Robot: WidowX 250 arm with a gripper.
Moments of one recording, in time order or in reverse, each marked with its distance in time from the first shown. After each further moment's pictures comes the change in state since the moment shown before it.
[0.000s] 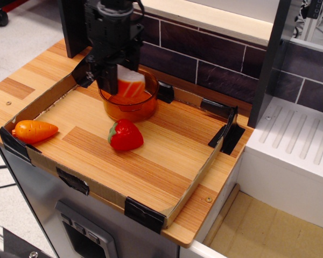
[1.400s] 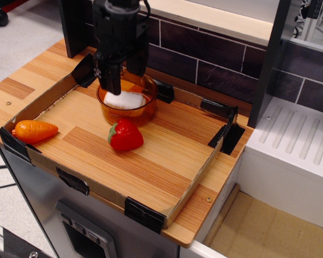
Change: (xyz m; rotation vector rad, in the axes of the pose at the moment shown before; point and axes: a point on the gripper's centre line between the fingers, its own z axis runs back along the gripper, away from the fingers) arm -0.015 -0.012 0.007 0.014 0.024 -0.004
